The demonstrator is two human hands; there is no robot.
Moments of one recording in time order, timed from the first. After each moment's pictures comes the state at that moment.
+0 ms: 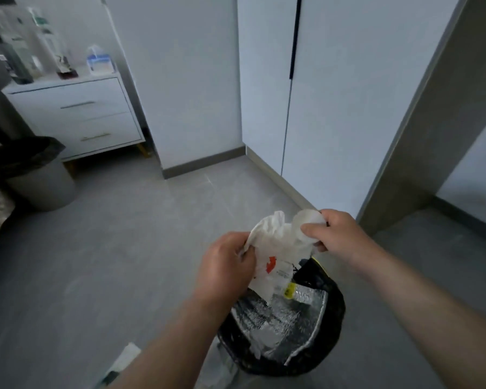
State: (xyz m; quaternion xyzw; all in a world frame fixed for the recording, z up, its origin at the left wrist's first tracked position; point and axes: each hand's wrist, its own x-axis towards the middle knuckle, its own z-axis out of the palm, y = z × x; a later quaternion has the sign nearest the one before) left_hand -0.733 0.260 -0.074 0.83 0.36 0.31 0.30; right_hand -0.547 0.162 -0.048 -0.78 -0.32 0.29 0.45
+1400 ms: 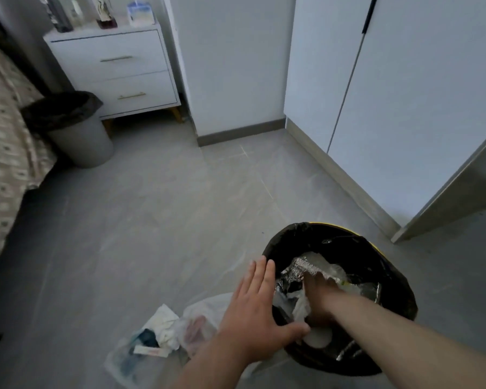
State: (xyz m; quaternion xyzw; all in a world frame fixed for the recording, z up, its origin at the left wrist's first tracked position) left_hand -0.807 0.251 -0.184 0.89 0.36 0.00 0.27; right_hand -0.629 0.216 -0.220 -0.80 -0.44 0.35 -0.19
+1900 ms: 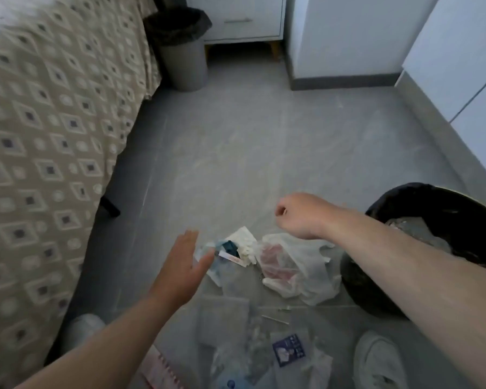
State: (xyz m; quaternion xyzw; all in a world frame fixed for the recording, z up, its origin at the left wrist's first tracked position) left_hand -1.097 0.276 -0.233 0.70 0.63 0.10 0.32; right_hand -0.838 0.311 -0.140 -0.68 -0.68 0.27 -0.06
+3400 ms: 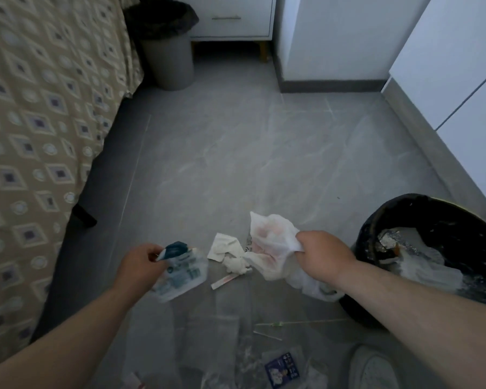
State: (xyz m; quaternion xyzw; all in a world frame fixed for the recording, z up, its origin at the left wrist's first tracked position) left_hand -1.134 0.341 -0.261 0.57 0.72 0.14 0.37; right_hand -0.793 0.284 -0.223 -0.72 -0.65 0.25 -0.02
